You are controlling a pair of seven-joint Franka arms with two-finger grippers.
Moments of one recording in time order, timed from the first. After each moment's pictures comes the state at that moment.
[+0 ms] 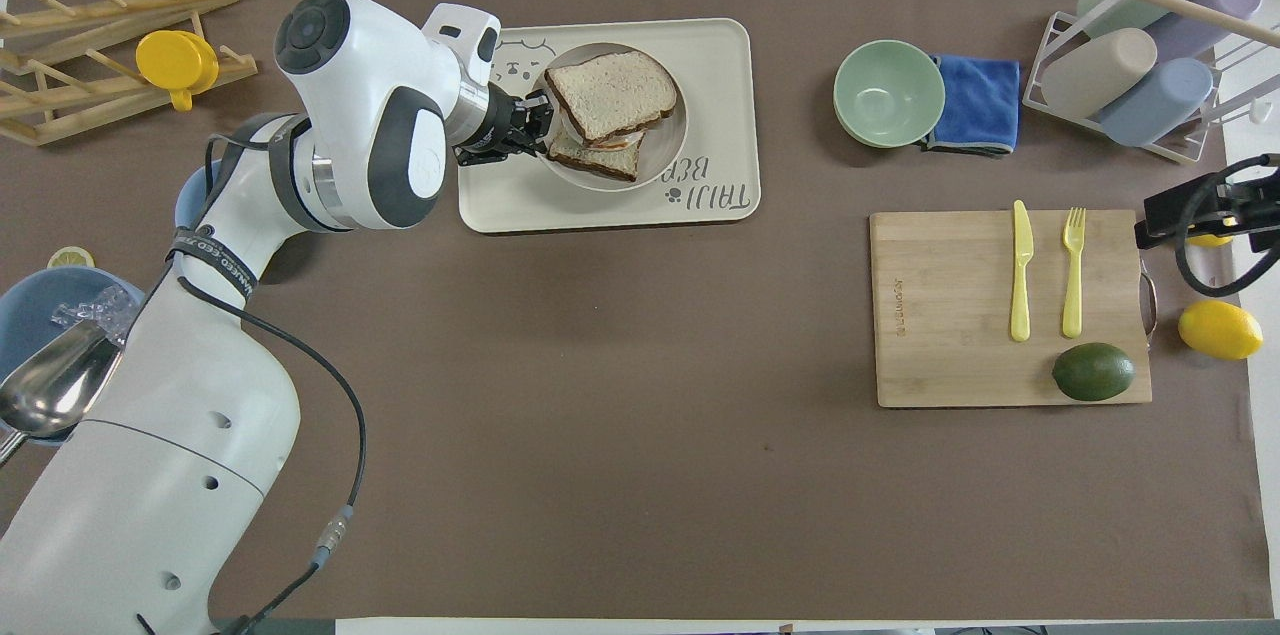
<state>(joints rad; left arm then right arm) -0.45 0.63 0.07 -1.45 -0.44 2.19 -0.49 0.03 0.03 -0.12 -1.58 0.00 1.50 -0.03</state>
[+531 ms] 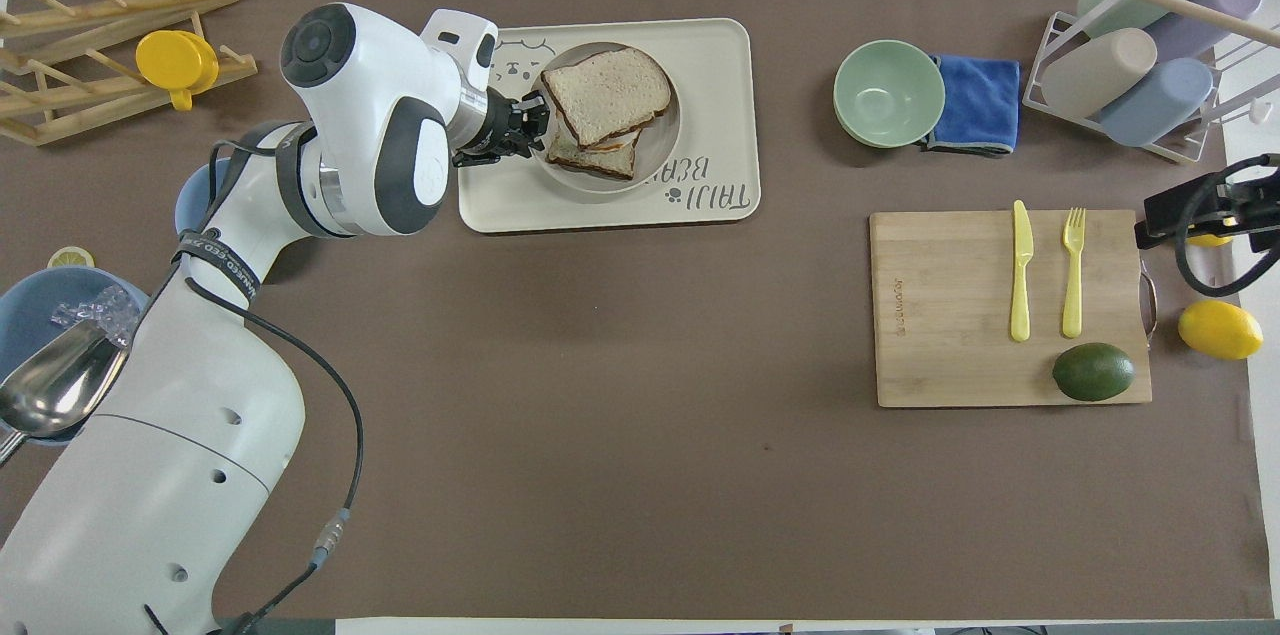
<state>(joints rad) -0.45 0.63 0.07 -1.47 -0.39 2.25 -0.49 0.03 0.03 -0.12 -1.58 0.00 1.50 -0.03</state>
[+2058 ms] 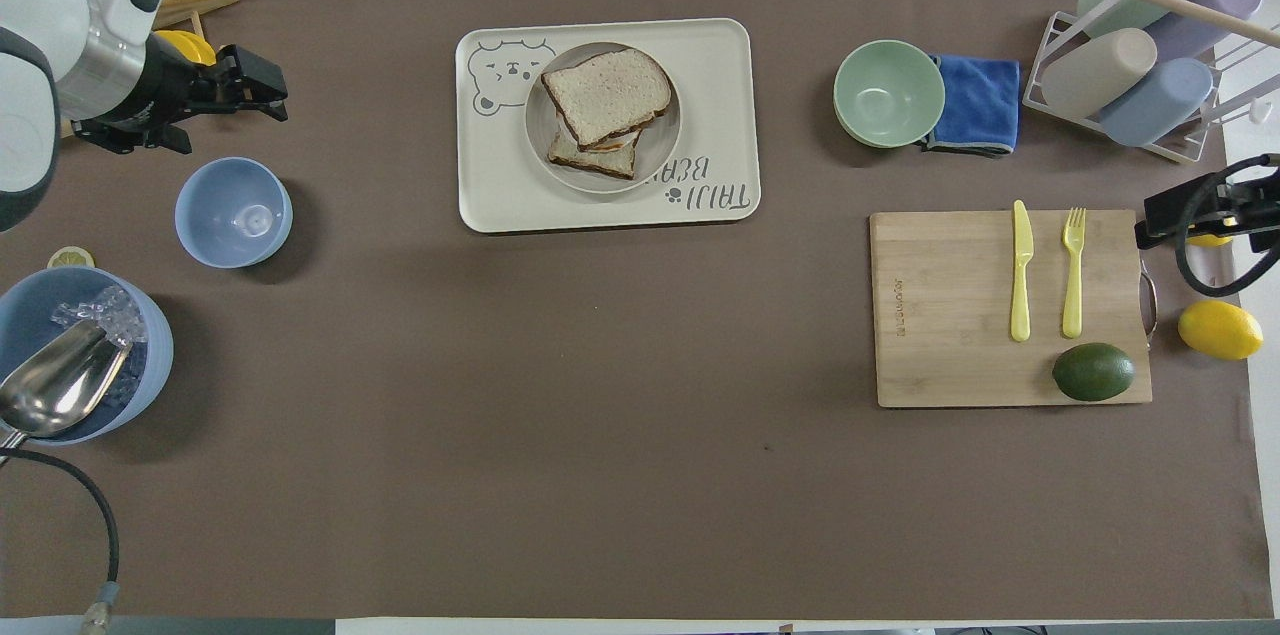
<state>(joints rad) -0.33 0.12 0.29 -1.47 -0.08 1.58 -0.15 0.03 0.03 -0.12 -1.58 0.00 1.50 -0.03</state>
